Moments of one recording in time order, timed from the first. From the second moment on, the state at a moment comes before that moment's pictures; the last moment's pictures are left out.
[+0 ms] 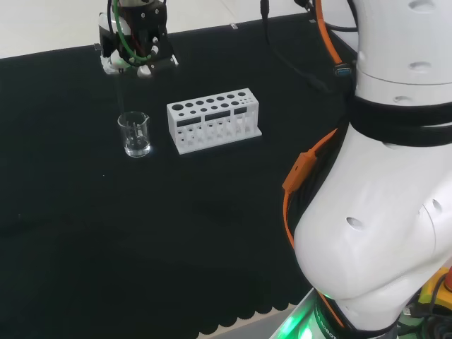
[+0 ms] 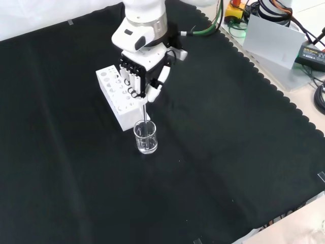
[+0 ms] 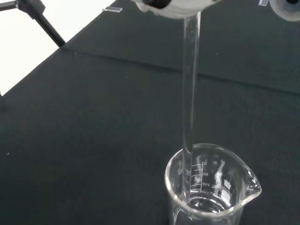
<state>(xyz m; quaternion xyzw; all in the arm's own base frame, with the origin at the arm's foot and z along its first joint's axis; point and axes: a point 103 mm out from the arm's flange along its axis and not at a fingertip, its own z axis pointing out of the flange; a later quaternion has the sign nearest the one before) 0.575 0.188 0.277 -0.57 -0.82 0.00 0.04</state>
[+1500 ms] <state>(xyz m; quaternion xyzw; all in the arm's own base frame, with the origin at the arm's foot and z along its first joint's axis) 0.573 0.179 0.278 -0.57 -0.82 0.01 0.04</state>
